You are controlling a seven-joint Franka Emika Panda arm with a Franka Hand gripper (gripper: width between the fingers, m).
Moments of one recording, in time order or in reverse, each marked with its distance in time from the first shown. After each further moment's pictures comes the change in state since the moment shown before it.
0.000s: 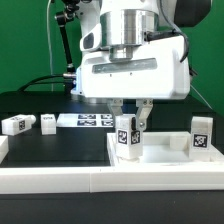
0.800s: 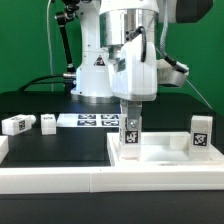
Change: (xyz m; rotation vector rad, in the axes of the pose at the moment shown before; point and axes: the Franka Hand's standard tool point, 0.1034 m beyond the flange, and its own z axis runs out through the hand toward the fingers) arm -0.002 -0.001 -0.001 -0.021 -0.028 0.579
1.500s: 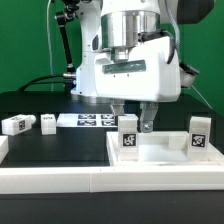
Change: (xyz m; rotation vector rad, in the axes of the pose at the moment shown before) arm -0.003 0.002 0.002 -0.007 -0.002 -0.440
